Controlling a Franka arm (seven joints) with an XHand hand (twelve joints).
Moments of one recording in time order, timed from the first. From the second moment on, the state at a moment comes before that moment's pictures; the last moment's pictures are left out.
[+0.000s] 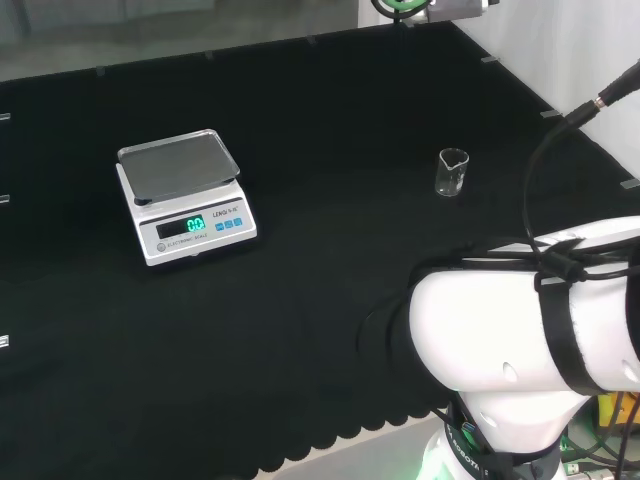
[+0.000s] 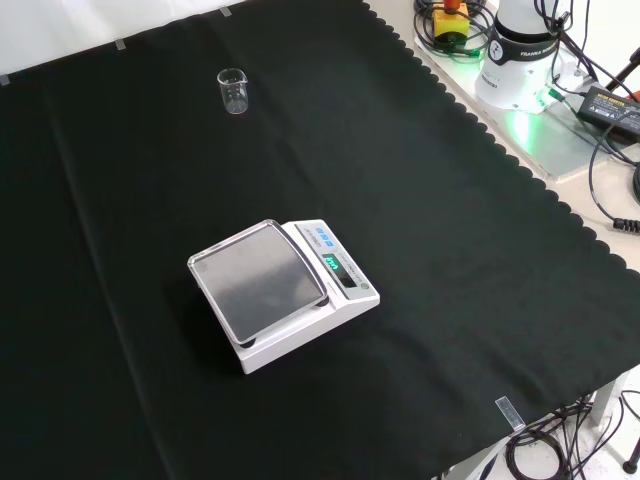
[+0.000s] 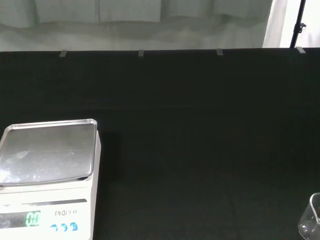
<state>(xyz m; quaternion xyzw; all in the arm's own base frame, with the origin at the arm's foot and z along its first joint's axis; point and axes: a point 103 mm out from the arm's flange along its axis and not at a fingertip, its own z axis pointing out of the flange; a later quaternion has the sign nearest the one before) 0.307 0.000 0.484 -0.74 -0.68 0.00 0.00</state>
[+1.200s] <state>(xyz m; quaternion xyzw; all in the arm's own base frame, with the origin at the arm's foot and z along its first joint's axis) 0.327 -0.007 0.470 -0.73 -0.68 -0.01 0.01</state>
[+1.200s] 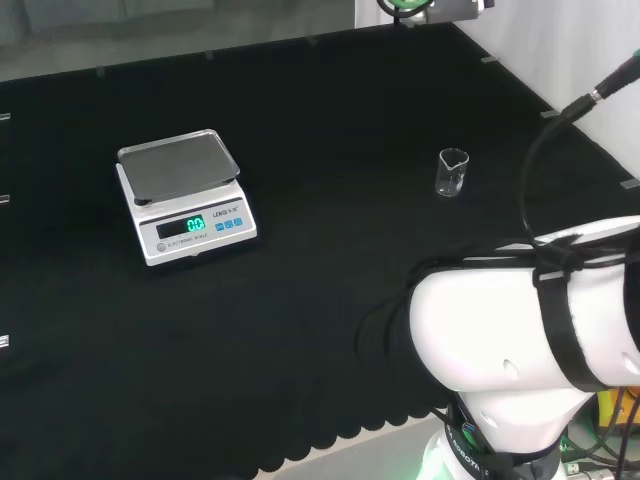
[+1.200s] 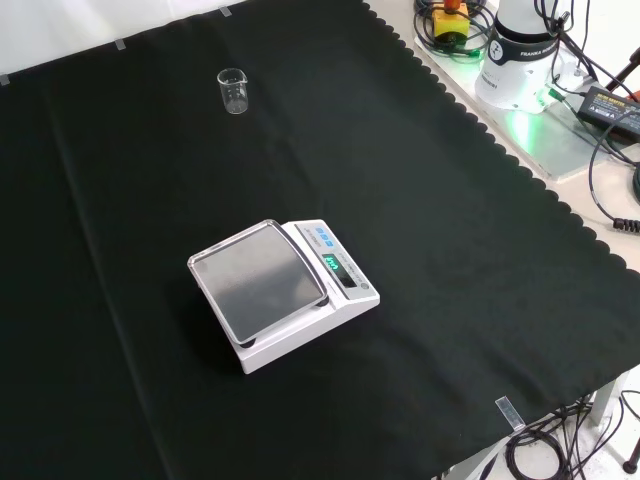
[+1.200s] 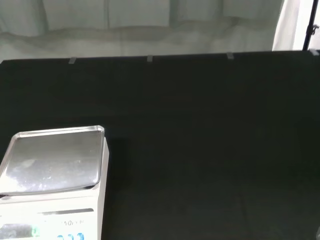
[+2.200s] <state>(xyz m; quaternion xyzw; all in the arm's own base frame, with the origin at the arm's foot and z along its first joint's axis) 0.407 -0.042 0.357 -0.74 -0.66 -0.02 0.11</state>
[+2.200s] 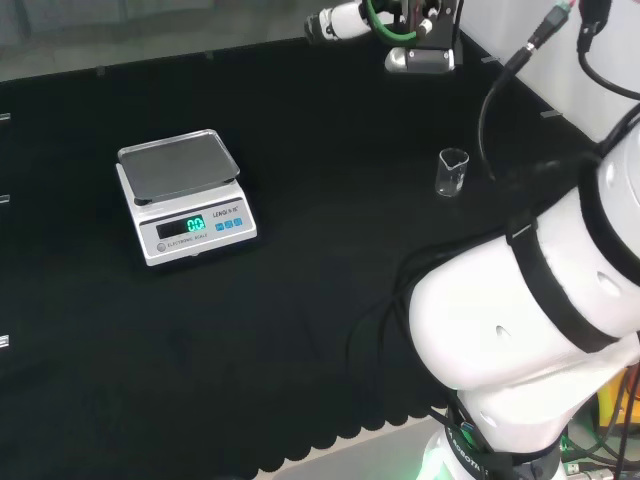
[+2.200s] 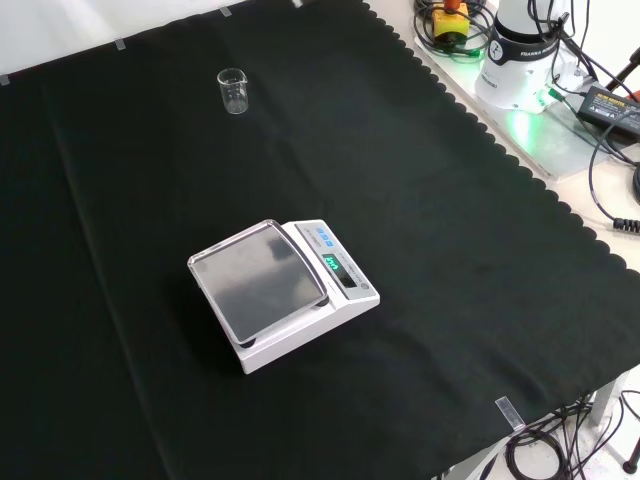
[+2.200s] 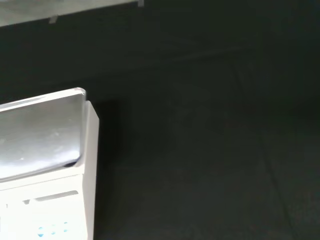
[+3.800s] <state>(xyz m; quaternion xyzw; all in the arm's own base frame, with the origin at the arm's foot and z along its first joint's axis) 0.451 -0.168 0.197 -0.82 -0.54 0.01 0.21</state>
